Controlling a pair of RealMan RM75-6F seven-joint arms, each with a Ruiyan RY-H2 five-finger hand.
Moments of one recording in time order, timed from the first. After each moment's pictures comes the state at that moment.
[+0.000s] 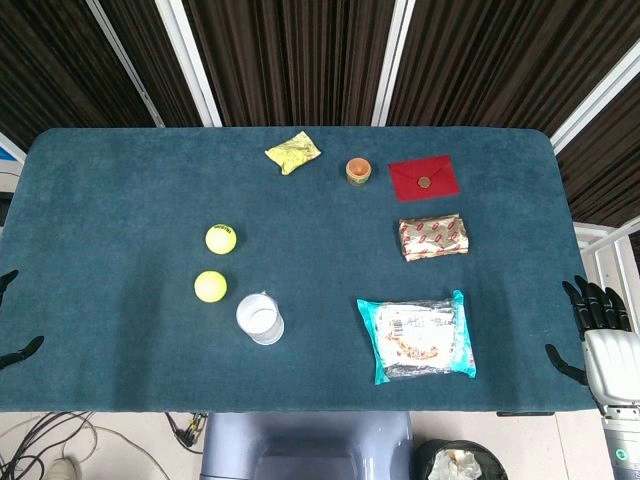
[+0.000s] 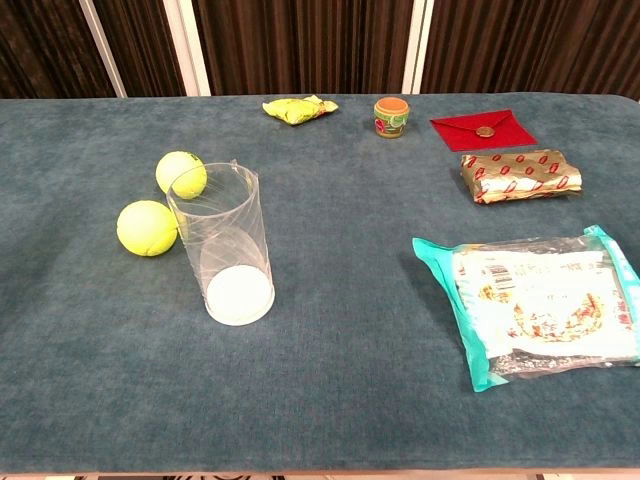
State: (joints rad) left arm -0.05 -1.09 -0.08 -1.61 1.45 1.55 0.05; right arm 0.06 -1.13 0.09 -1.58 -1.52 1.54 -0.02
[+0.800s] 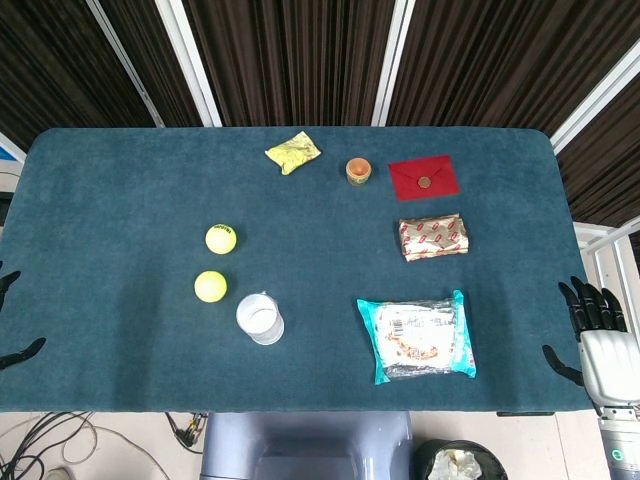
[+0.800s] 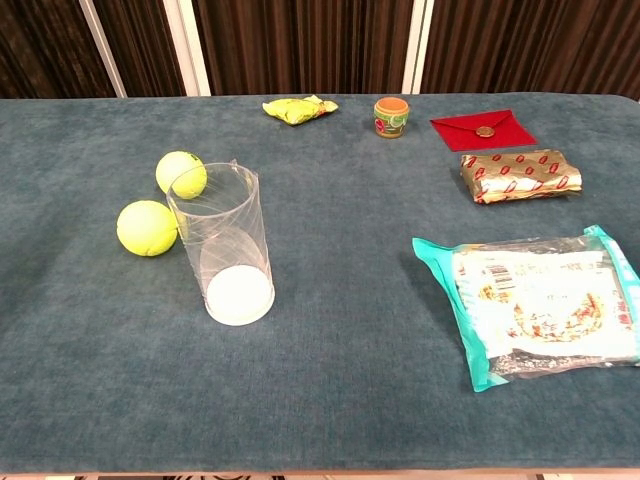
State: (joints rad) left arm -0.05 -1.09 -0.08 -1.61 1.45 1.54 0.03; right arm 0.06 -1.14 0.08 -1.59 -1.52 1.55 -0.04
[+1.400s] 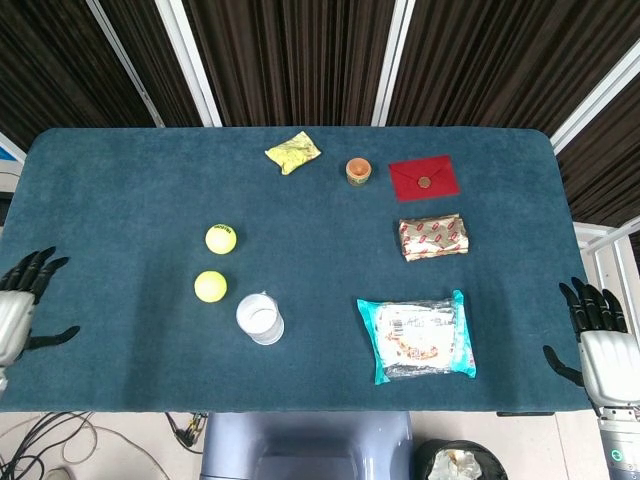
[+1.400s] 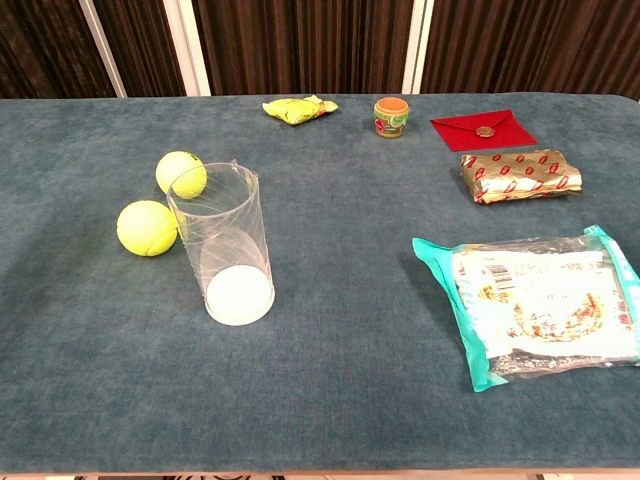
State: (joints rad) left arm -0.21 -1.02 -0.10 -1.64 1.48 1.29 -0.09; right arm 0.06 -1.14 0.08 -1.60 -1.51 1.54 -0.06
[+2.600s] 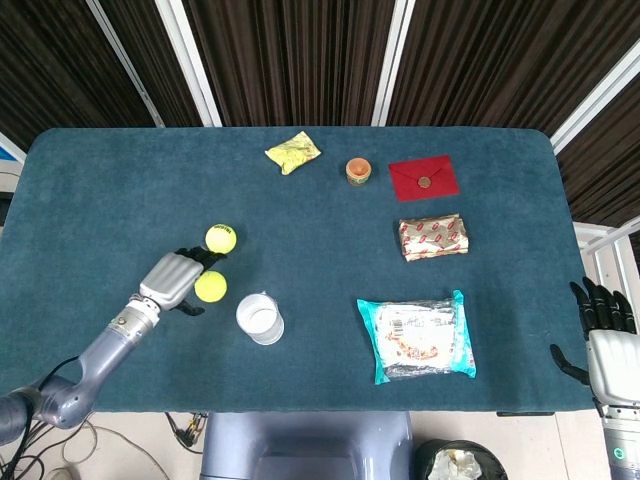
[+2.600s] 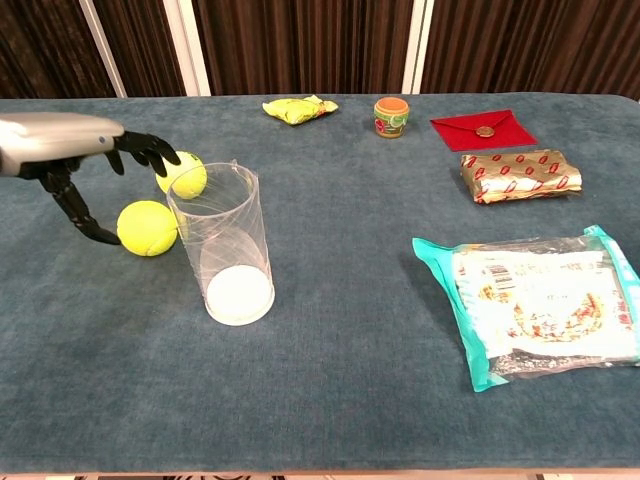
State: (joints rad) left arm -0.68 -1.34 -0.14 -1.53 1.23 0.78 0.24; right arm 0.05 -1.14 0.10 -1.61 -1.45 1.53 -0.07
